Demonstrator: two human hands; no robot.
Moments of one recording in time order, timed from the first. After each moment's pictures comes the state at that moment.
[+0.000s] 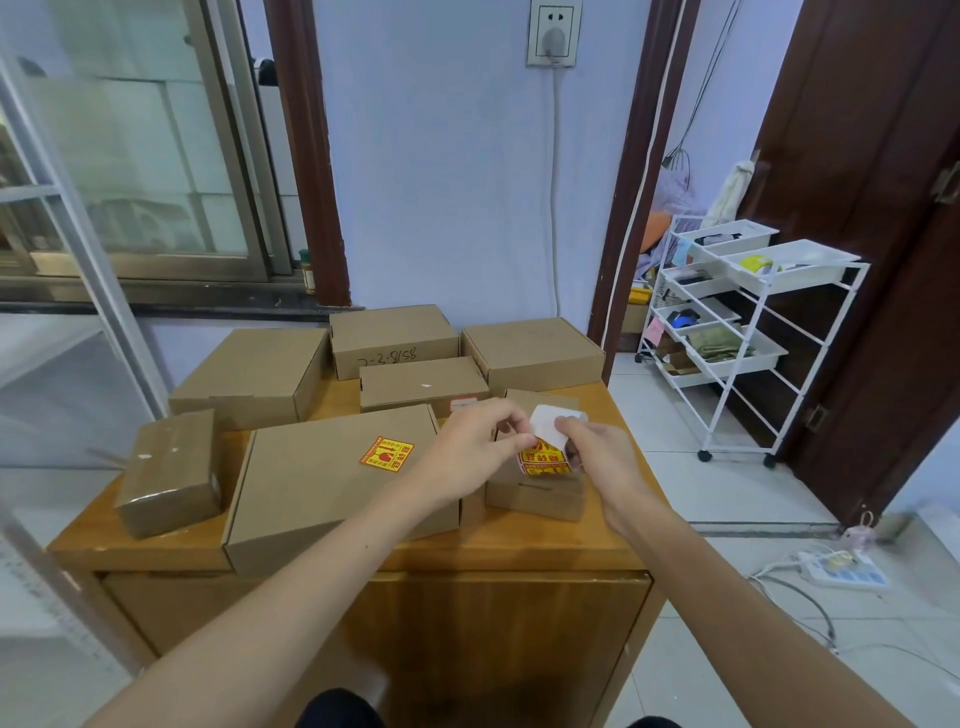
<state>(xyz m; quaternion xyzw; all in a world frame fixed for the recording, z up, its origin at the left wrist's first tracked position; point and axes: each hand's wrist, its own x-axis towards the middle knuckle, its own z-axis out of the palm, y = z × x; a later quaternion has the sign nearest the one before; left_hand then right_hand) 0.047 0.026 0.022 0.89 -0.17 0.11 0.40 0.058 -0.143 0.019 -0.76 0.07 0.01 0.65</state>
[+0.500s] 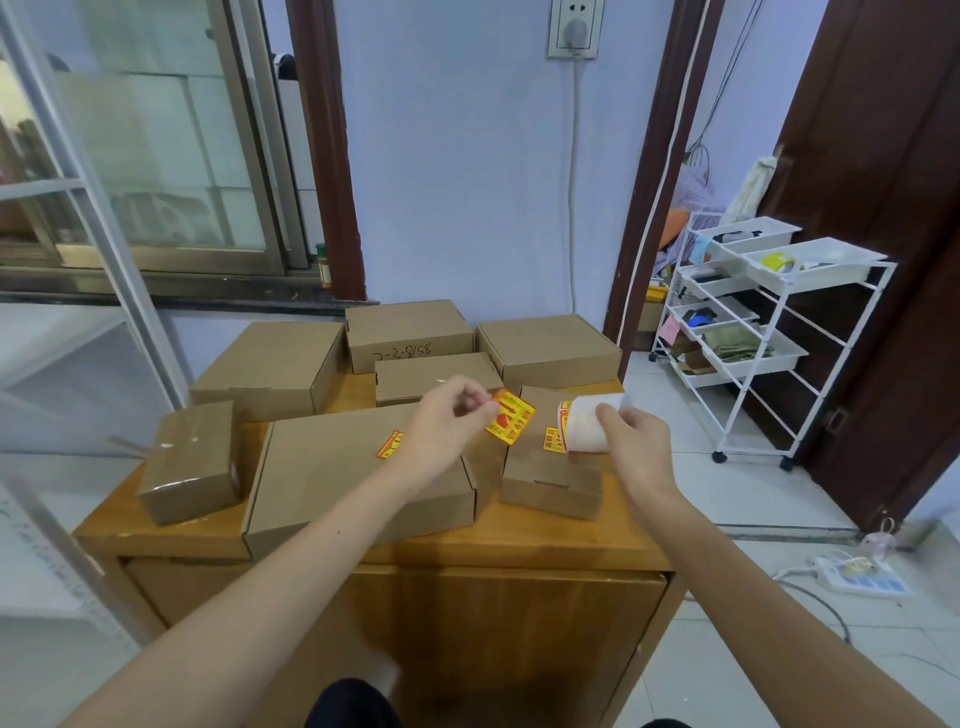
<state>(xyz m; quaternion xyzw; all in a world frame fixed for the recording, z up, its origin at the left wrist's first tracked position) 0.047 0.062 0.024 0.84 -0.06 0.14 0.52 0.069 -0.148 0.018 -0.77 0.09 -0.10 0.62</state>
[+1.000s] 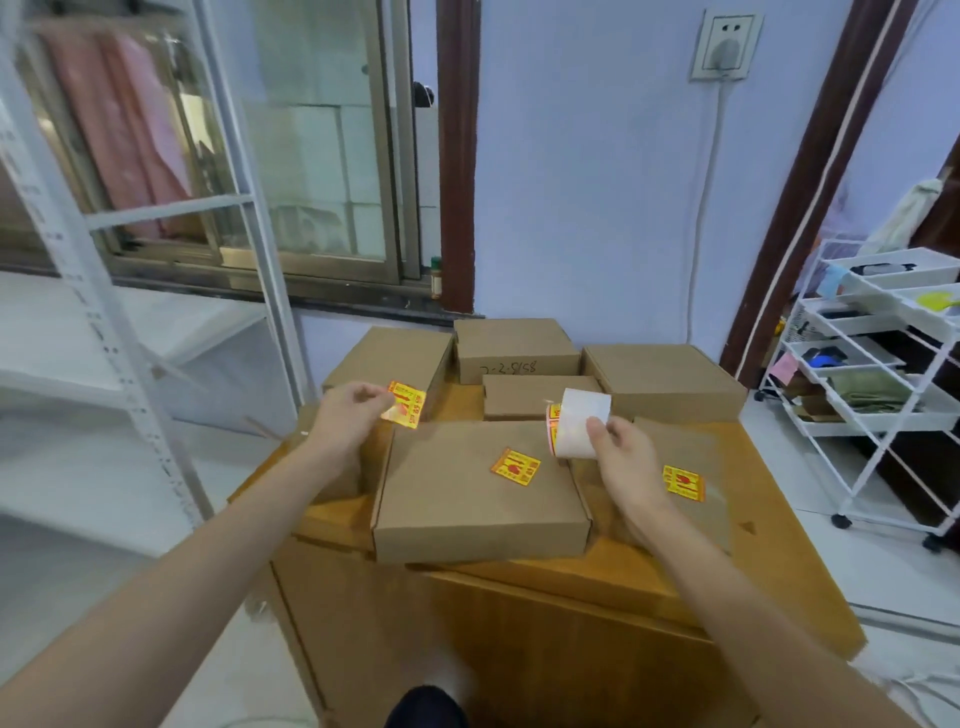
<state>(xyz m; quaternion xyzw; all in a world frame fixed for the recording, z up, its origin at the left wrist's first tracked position) 0.015 0.266 0.023 0.79 0.22 0.22 0.52 0.073 -0.030 0.017 -0.81 -0.09 -0.04 0.58</state>
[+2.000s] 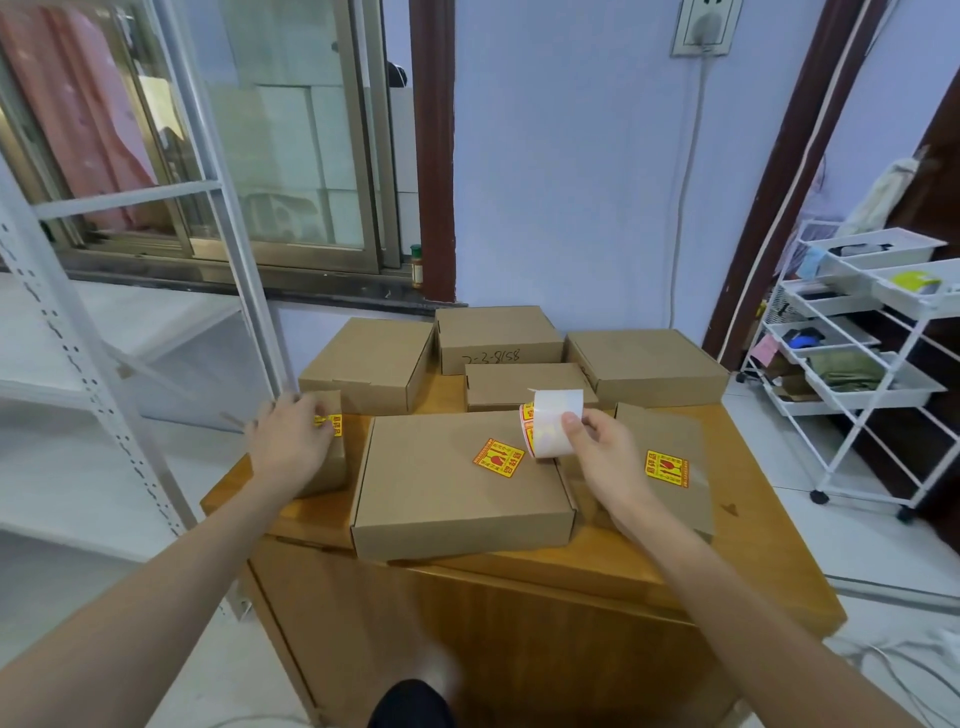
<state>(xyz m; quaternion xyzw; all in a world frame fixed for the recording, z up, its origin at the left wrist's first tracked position) 0.019 0.313 -0.027 0.93 0.28 0.23 0.10 0.072 -0.031 0.011 -0.81 -0.13 -0.03 0.57</state>
